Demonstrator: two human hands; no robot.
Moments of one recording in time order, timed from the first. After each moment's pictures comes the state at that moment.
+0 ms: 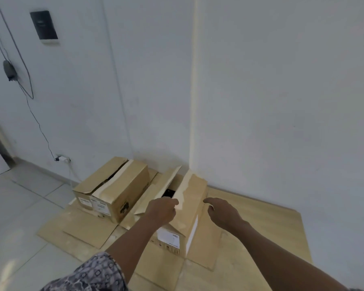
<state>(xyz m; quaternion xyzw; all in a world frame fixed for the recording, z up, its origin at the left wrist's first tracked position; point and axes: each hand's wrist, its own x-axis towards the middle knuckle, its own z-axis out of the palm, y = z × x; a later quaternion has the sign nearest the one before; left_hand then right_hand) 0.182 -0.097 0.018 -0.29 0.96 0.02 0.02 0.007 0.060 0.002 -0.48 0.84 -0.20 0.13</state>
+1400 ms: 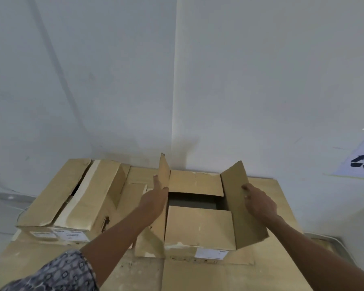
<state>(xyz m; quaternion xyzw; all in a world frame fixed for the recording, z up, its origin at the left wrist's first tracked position) 0.148 -0.222 0.007 -0.16 0.98 -0.01 0.08 -0.026 0.058 -0.004 -0.16 0.97 -0.15 0.06</state>
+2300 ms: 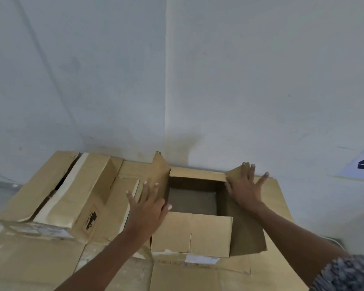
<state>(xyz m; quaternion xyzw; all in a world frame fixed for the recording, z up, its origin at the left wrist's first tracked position) 0.154 -0.188 -0.036 -0.17 0.99 -0.03 0.00 -0.091 0.033 -0.039 -0.26 0.96 0.10 -0.04</state>
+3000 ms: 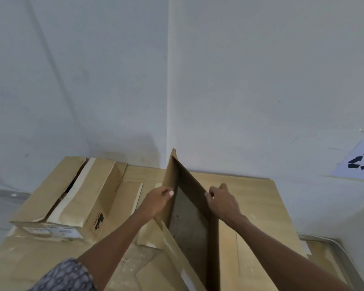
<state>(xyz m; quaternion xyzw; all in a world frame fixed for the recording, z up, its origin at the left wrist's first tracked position) 0.139 -0.188 0.001 -0.28 0.85 0.45 0.00 0.008 -0.002 -0.017 -0.25 0.95 -0.18 0.05</state>
